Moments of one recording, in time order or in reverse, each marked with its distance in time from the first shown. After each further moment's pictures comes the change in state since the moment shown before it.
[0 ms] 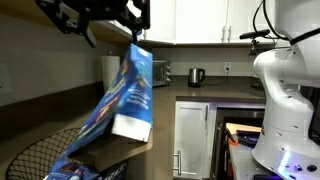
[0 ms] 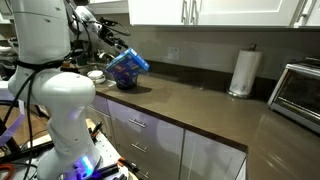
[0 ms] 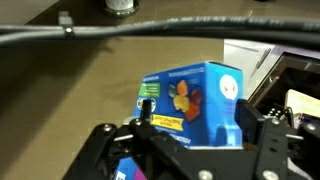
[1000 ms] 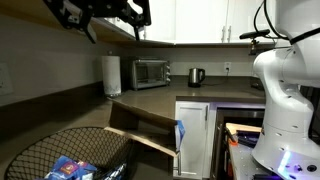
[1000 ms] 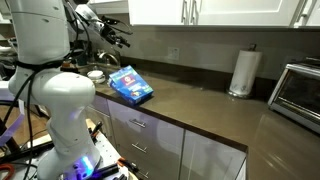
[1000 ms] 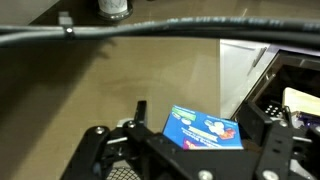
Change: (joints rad) arm -0.014 -0.021 -0.023 0.000 0.013 0.000 -0.001
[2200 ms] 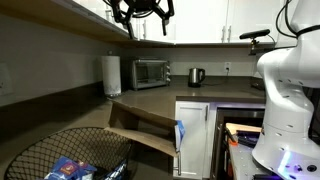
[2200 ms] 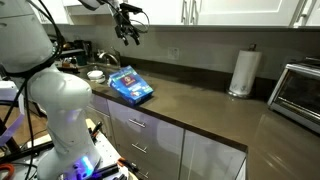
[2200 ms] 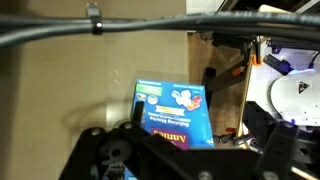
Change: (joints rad) arm -0.200 -0.392 -0.220 -0.196 0.516 0.255 -0.210
